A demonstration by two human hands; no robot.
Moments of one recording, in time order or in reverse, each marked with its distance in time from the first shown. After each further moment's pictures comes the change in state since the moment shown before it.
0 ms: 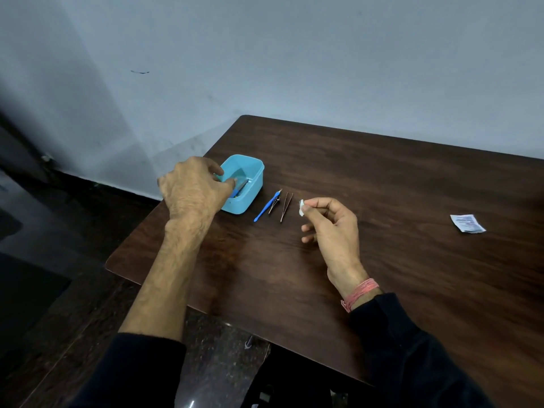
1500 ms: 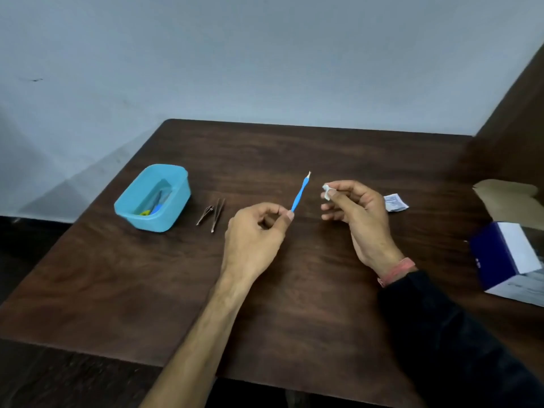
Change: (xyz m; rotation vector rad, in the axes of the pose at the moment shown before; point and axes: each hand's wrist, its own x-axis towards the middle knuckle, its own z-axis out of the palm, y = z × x) left_hand -0.134 0.106 0.083 -0.744 -0.506 0.207; right_hand 0.041 -0.023 -0.147 0.025 0.057 -0.168
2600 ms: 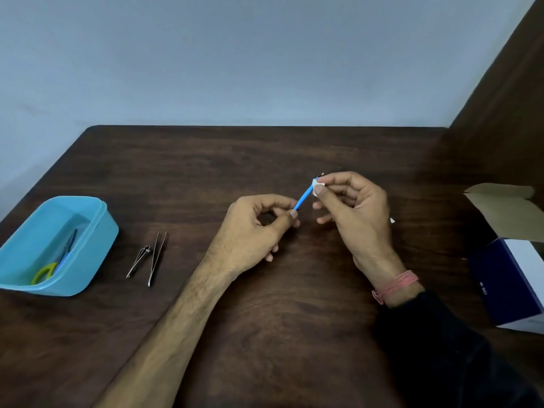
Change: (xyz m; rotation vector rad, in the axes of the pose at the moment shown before) left_hand 0.096 0.012 0.063 -0.170 -0.419 0.132; right_hand 0.056 0.008 -0.032 -0.182 0.201 -0.153
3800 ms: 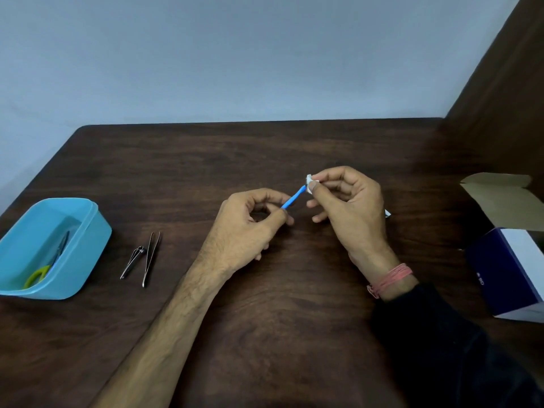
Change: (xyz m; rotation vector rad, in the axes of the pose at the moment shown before) left_hand -0.004 0.008 -0.001 0.029 0.015 -0.039; right_hand -0.004 -0.002 0.001 -0.059 0.018 0.016
